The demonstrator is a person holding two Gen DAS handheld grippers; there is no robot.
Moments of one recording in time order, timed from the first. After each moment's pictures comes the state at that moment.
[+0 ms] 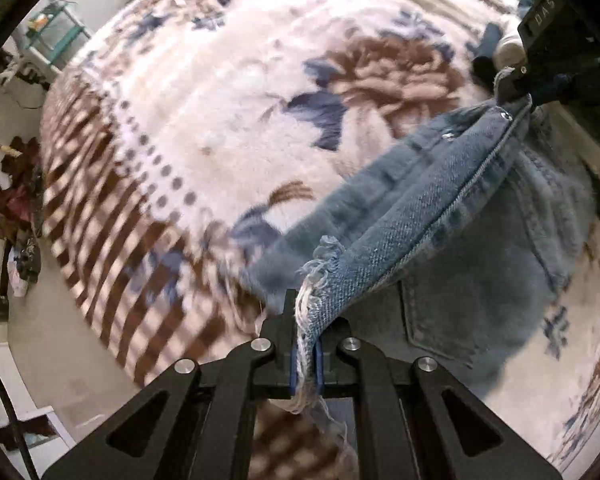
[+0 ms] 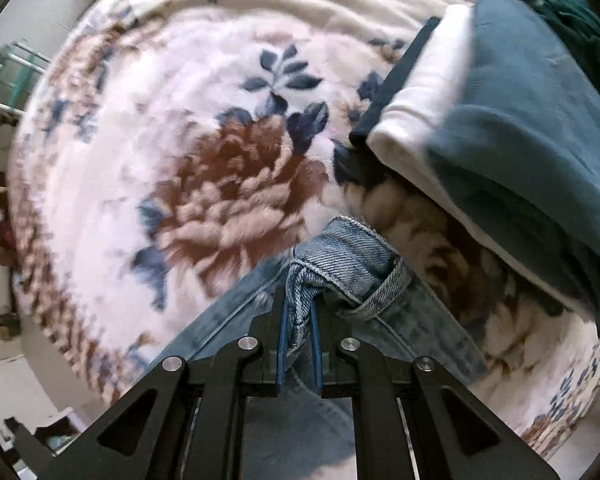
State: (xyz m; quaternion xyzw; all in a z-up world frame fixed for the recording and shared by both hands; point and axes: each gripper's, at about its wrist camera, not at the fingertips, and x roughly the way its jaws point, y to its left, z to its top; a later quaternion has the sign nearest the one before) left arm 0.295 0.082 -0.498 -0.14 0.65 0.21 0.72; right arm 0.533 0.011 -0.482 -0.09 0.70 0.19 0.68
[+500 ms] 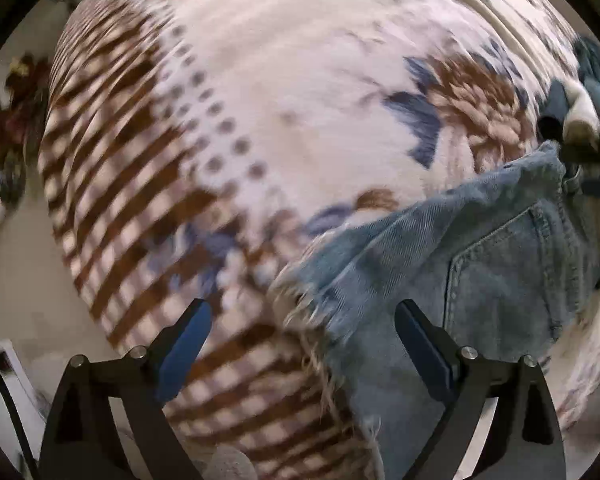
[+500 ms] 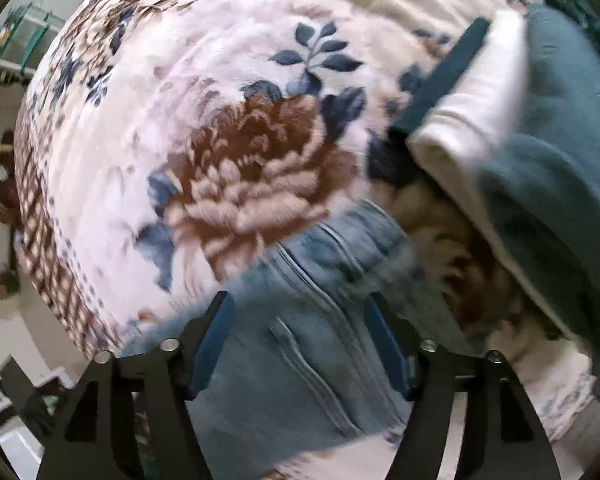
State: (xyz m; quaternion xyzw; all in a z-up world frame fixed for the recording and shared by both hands) left arm 0.251 0.137 -0.502 -0.28 0.64 0.25 0.67; right arm 0.529 0.010 -0.468 -0.14 0.72 0.24 0.64
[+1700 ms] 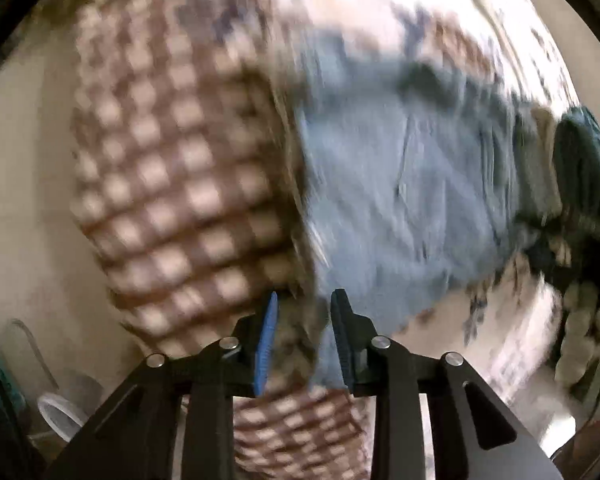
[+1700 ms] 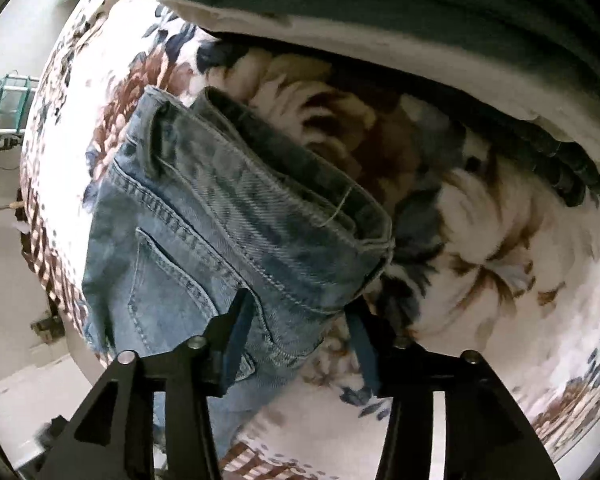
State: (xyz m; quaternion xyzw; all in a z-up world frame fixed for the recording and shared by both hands) left arm 0.146 0.012 -0.495 -0.44 0.58 0.26 0.63; right arm 0.500 -0.169 -0.508 0.00 0.75 0.20 0.63
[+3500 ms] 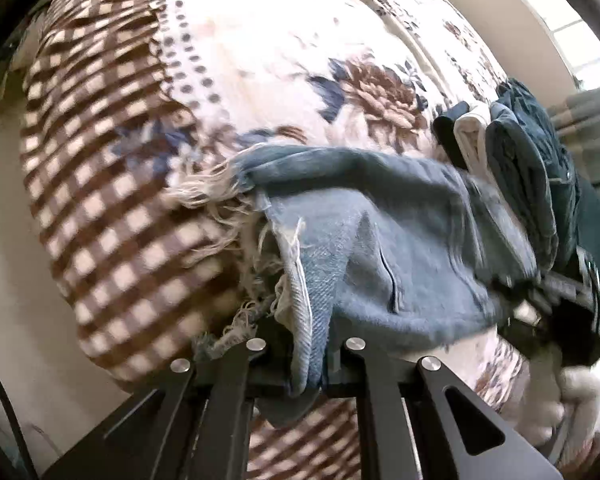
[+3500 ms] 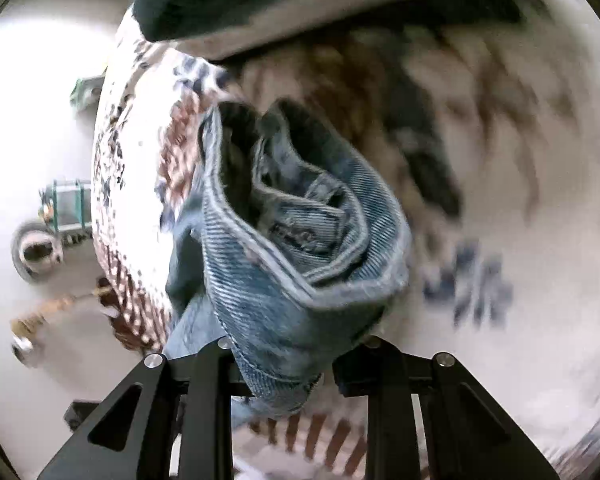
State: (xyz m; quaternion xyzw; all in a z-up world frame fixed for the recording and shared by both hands) left arm 0.184 0.083 -0.467 -0.39 0.54 0.15 0.72; right arm 0.404 -0.214 -0.491 0.25 0.72 0.18 0.62
